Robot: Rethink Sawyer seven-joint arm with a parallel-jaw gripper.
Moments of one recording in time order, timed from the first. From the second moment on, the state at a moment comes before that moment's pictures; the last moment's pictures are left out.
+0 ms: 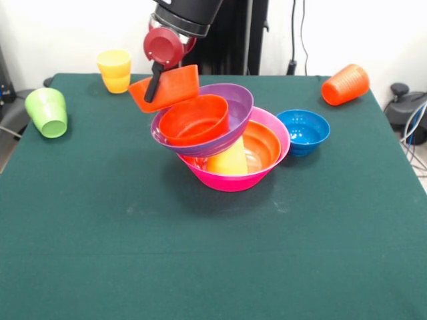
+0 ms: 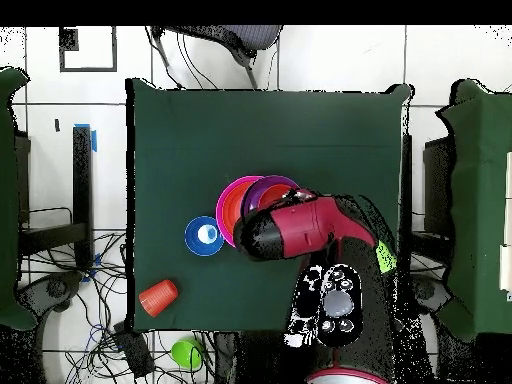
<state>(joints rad) -0.20 -0.72 -0.08 1.62 -0.61 0.49 0.69</state>
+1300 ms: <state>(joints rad) -0.18 -0.70 -0.10 1.67 -0.59 0.36 0.86</state>
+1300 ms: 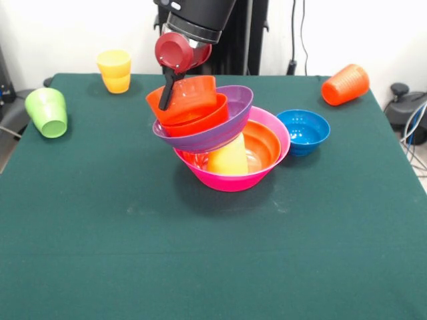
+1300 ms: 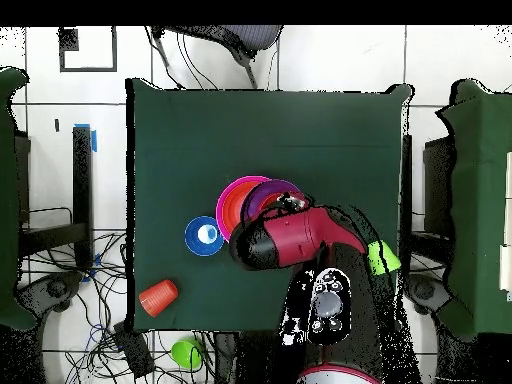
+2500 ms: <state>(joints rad) -0.09 -0.66 -0.17 1.68 -0.59 0.31 0.94</state>
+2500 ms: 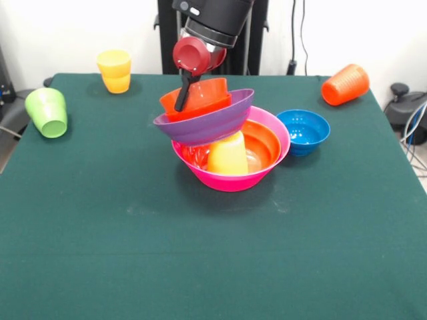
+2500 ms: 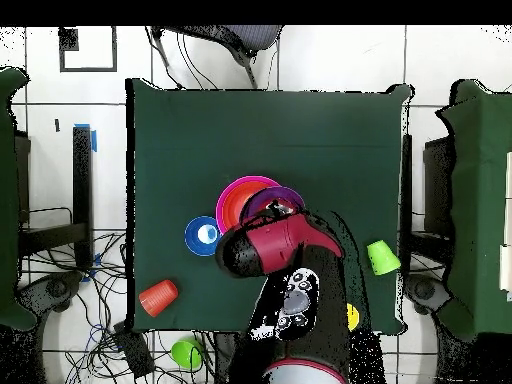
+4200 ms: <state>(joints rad) -0.08 -0.67 -0.18 1.72 -0.55 0.27 0.98</state>
